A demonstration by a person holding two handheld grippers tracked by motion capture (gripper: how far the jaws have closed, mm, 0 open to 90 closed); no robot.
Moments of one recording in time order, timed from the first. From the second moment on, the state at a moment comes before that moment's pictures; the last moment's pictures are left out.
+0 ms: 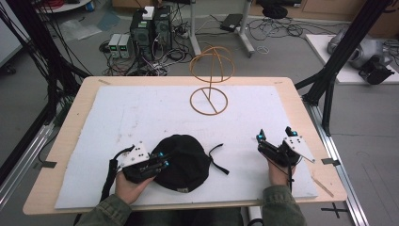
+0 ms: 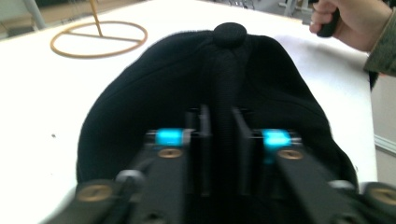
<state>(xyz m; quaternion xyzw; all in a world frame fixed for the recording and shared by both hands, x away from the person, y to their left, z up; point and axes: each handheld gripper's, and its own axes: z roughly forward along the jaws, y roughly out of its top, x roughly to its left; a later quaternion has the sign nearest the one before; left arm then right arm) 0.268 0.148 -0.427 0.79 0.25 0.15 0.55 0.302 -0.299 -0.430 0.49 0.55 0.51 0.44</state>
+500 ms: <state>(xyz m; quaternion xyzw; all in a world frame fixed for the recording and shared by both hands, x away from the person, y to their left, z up) 0.267 0.150 -0.425 0.77 0.24 0.16 0.56 0.302 -0.299 -0.430 0.49 0.55 0.51 0.43</state>
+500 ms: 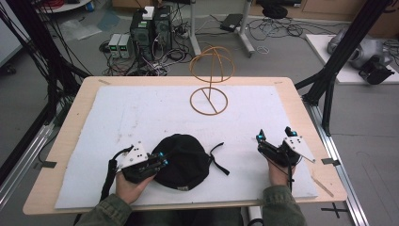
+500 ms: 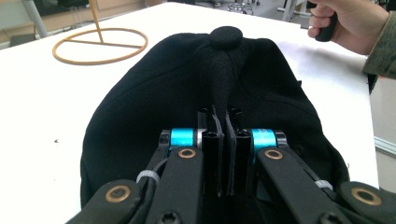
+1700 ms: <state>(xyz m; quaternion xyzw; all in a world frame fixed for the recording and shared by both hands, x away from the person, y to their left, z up) 0.302 0.171 -0.362 0.69 0.26 0.24 0.63 0.302 -0.298 -0.429 0.48 0.56 0.51 0.44</state>
